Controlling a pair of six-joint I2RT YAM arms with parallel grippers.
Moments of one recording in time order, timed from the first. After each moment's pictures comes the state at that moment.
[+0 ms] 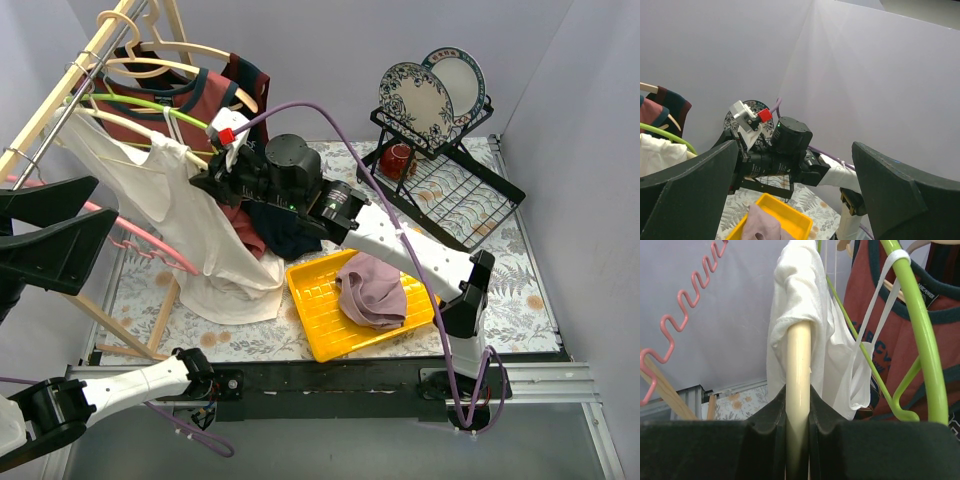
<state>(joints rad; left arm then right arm) -0.95 0.80 2.08 -0.80 -0.22 -0.30 1.13 1.93 2.15 -0.15 -0.14 0.01</state>
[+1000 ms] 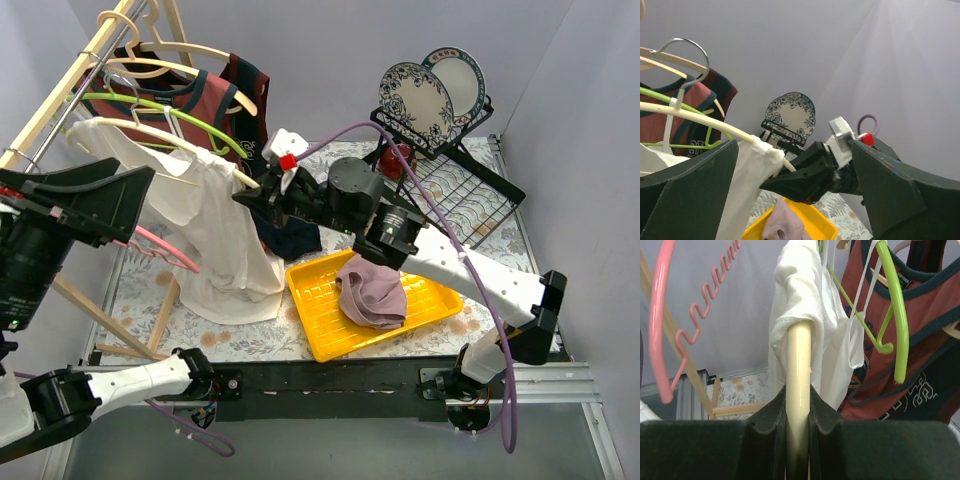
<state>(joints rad) -0.95 0.87 2.05 -0.80 -0.45 -0.30 1.13 1.57 1.71 -0.02 -0.14 -0.03</state>
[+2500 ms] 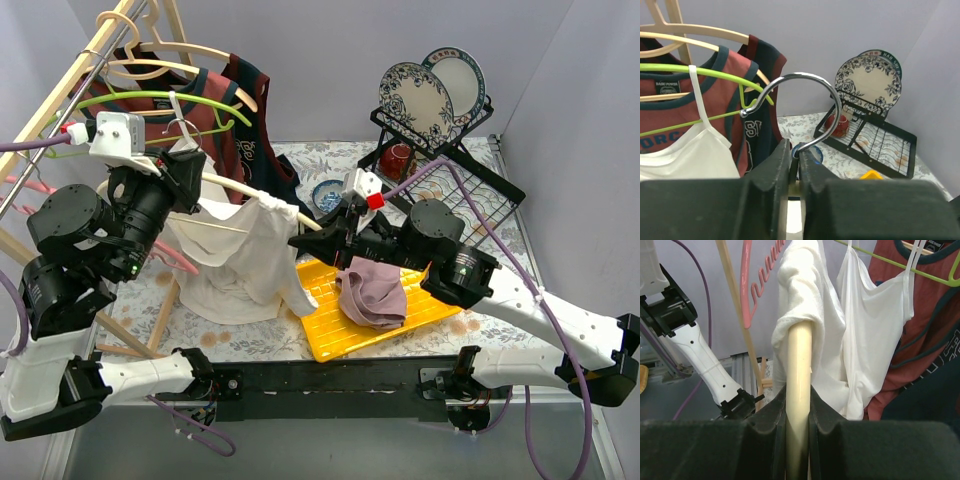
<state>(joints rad) -0.95 1.00 1.85 -0.72 -0.66 -0.11 1.13 1.12 1.24 0.02 -0.27 0.10</state>
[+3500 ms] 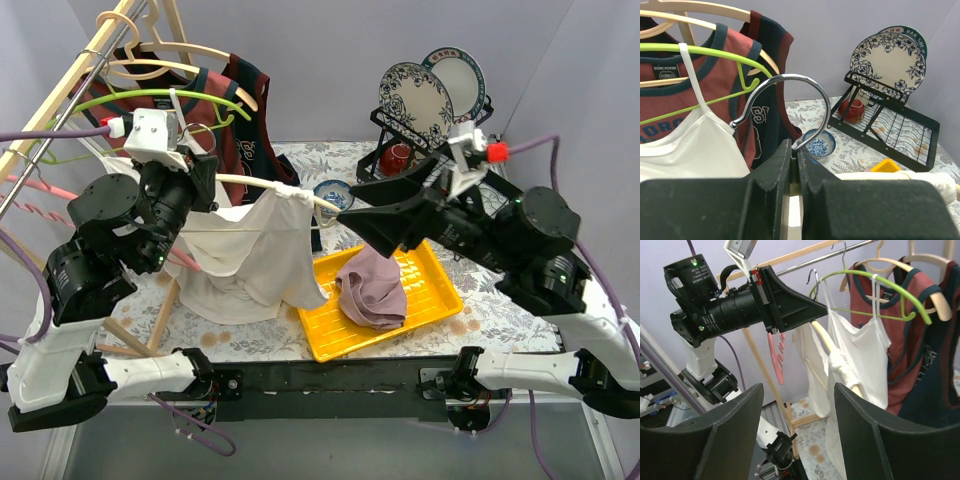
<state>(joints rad) -0.95 1.04 1.83 -0.77 -0.70 -0.11 1.13 0.98 1.53 -0.25 -0.07 0.34</state>
